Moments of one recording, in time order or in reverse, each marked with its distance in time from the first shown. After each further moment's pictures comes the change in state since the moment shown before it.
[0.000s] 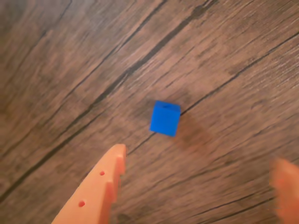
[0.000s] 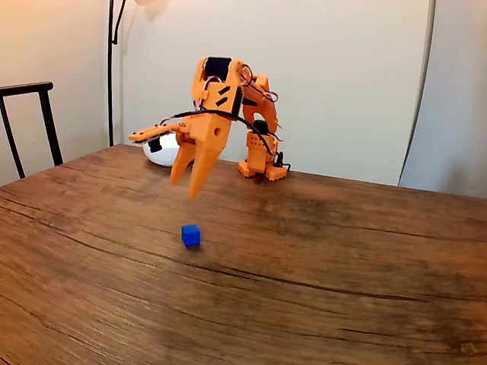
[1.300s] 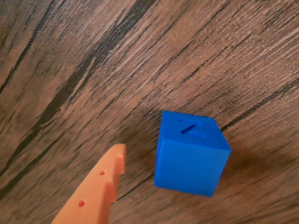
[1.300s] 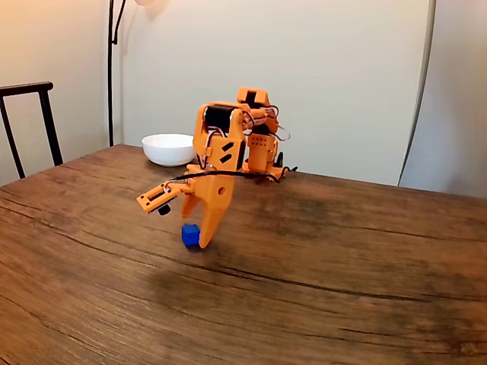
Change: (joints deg) arm -3.1 -15.2 -0.6 -5.6 -5.0
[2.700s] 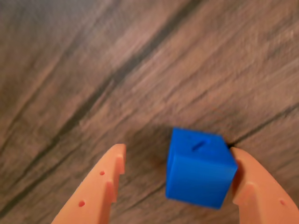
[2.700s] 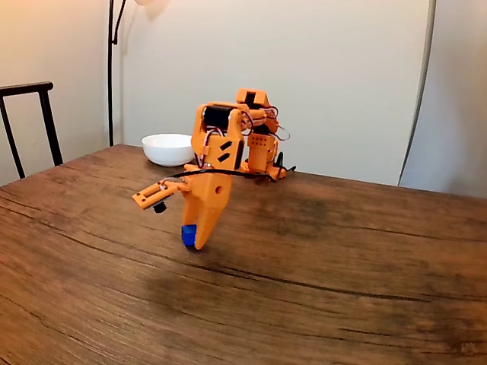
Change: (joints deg) arm 0.0 -1.9 -1.2 -1.6 0.0
